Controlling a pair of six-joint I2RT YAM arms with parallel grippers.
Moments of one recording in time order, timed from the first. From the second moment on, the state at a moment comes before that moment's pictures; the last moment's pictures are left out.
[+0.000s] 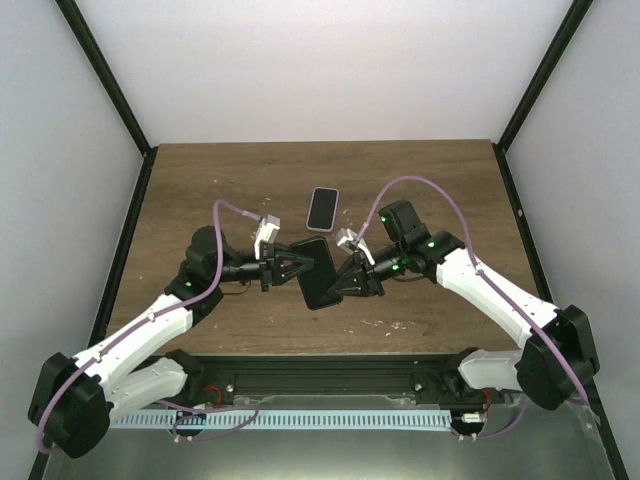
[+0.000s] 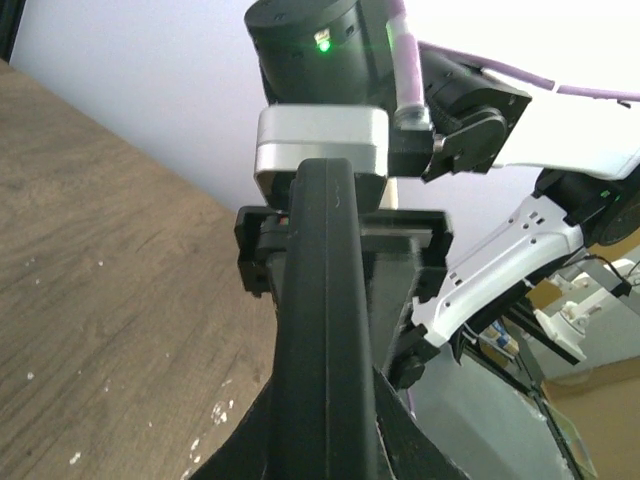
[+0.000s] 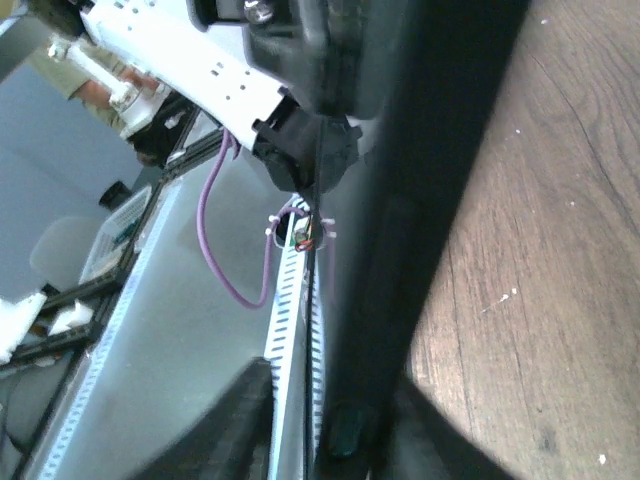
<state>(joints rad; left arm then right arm) -0.57 1.00 0.58 0.38 0.90 -0.58 0.59 1.27 0.96 -0.59 -1.16 -0.29</state>
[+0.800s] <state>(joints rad) -0.43 1.15 0.72 0.32 1.26 -0.63 0.66 1.21 1.01 -0.81 -1.07 -0.64</state>
